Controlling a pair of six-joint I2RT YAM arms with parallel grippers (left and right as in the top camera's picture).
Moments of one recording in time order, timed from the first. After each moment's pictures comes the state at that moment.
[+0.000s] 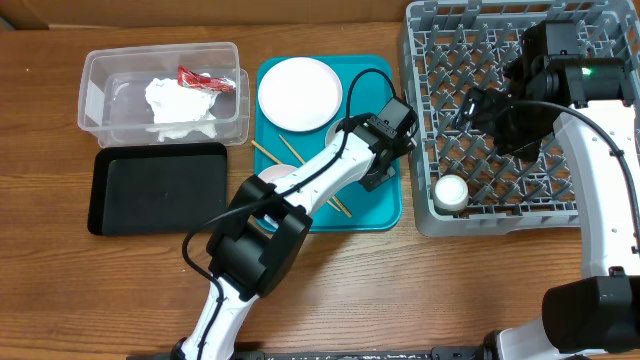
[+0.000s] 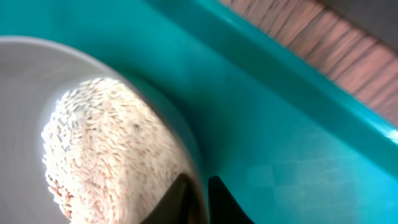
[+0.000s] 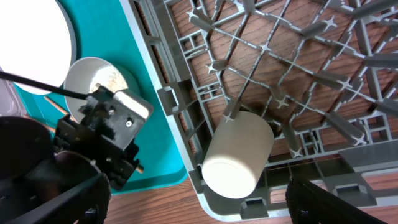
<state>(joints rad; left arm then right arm) -0.71 2.24 1.74 -0.80 -0.14 0.27 0.01 1.70 1.74 -1.36 -0.20 0.38</state>
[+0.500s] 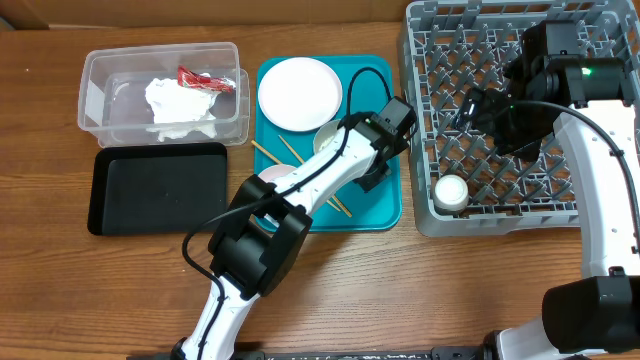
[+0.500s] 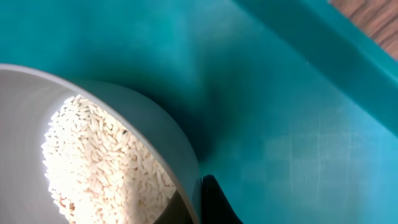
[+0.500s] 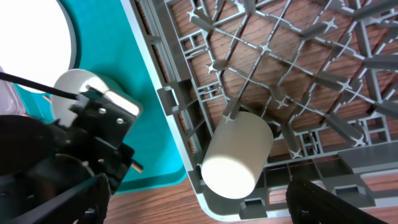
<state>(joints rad) -0.71 2.25 1.80 -0.93 -0.19 0.19 0.01 1.70 1.74 -1.36 -0.20 0.37</state>
